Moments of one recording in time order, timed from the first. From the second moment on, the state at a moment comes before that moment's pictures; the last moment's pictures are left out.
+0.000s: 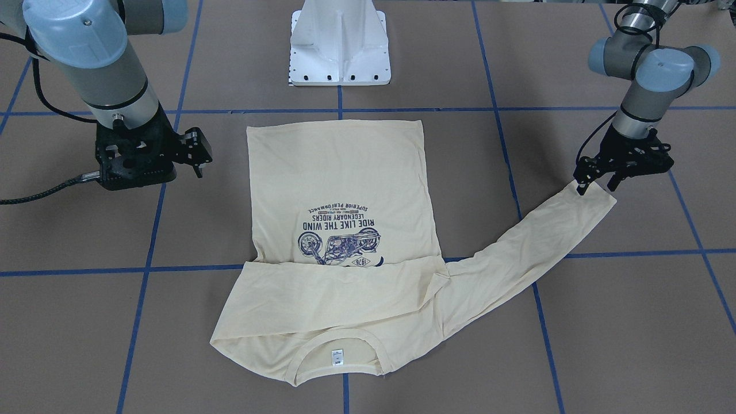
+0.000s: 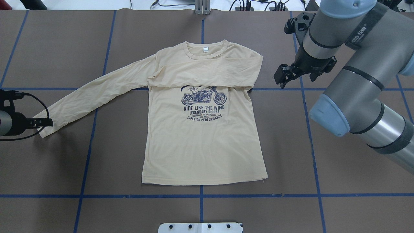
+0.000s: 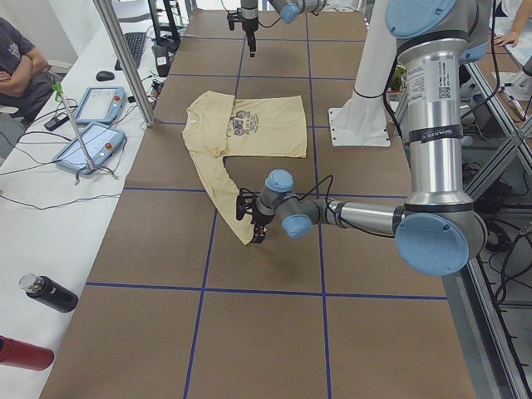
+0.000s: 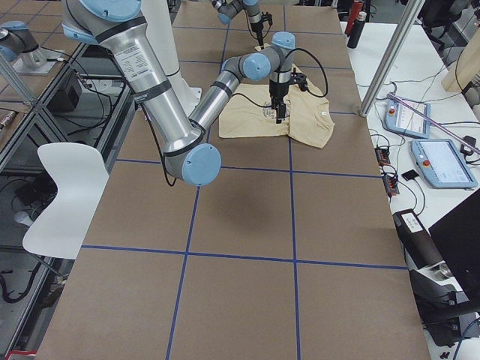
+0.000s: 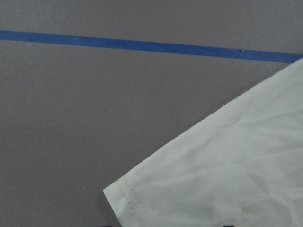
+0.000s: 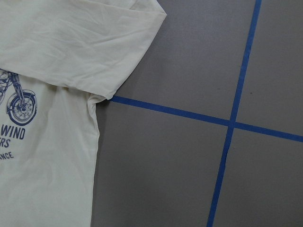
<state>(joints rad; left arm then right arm) -0.77 -1.44 -1.64 -2.41 -1.80 -1.13 0.86 -1.03 1.92 -1.94 2.06 0.65</state>
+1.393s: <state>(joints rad) -0.77 -1.43 -1.67 -2.41 -1.81 -1.13 0.85 -1.03 1.92 -1.94 2.05 0.65</state>
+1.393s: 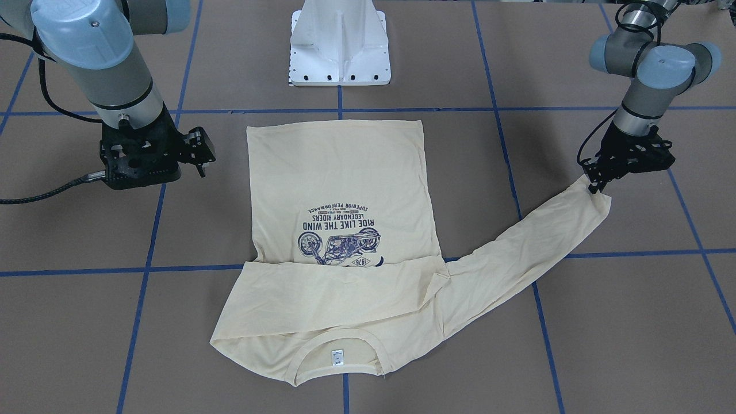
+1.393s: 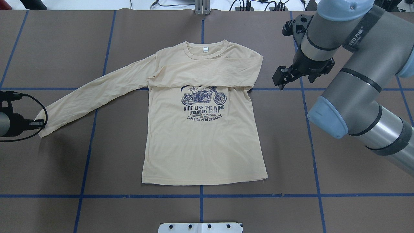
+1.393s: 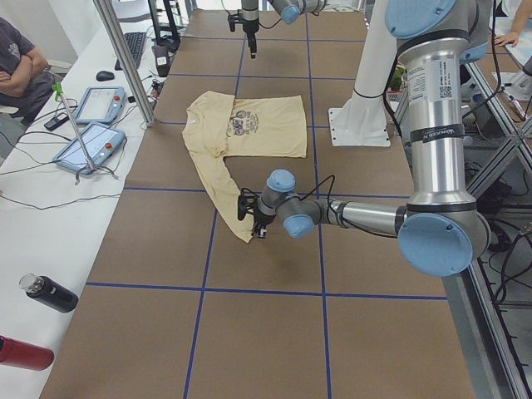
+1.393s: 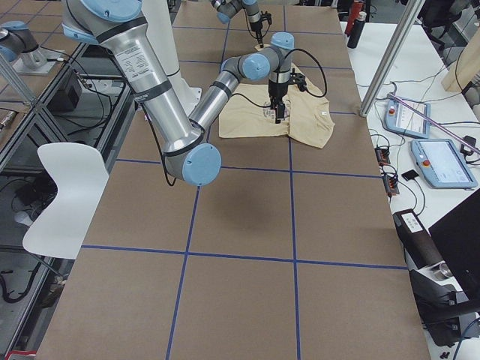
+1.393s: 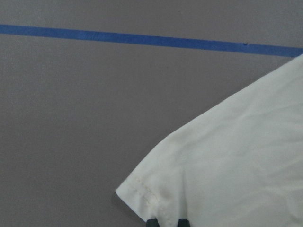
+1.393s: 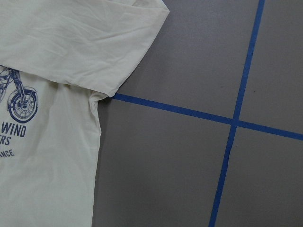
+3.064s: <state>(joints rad) -0.93 -2.21 -1.97 -1.63 -2.18 -1.33 0.86 -1.35 2.12 -1.94 2.06 0.64</state>
